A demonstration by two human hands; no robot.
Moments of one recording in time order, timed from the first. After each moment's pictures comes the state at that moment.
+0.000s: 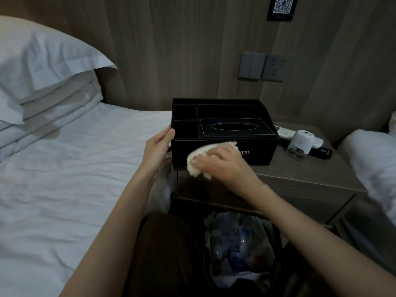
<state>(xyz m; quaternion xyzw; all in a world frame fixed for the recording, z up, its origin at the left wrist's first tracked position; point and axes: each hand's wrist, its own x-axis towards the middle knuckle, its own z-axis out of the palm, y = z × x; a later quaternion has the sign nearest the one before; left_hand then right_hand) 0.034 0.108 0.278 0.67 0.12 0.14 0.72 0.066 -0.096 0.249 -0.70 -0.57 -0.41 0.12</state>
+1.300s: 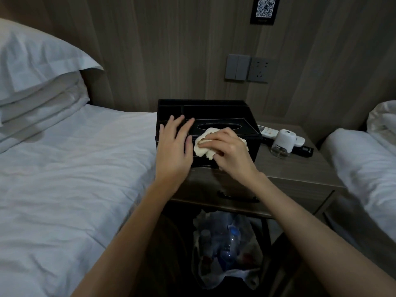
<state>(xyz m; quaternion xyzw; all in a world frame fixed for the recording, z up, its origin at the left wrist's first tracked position) 0.042 0.046 0.261 0.86 -0.07 0.42 0.28 0.088 -0.125 0.266 -0.80 -0.43 -0.32 0.26</state>
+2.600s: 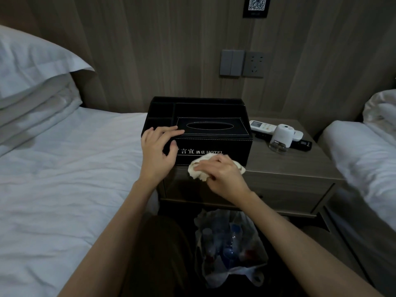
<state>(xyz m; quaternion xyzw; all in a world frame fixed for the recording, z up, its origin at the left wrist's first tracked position) 0.064 0.087 0.243 0.83 -0.12 0.44 0.31 0.073 -0.118 0.205 -0.85 -0.40 -0.27 0.22</state>
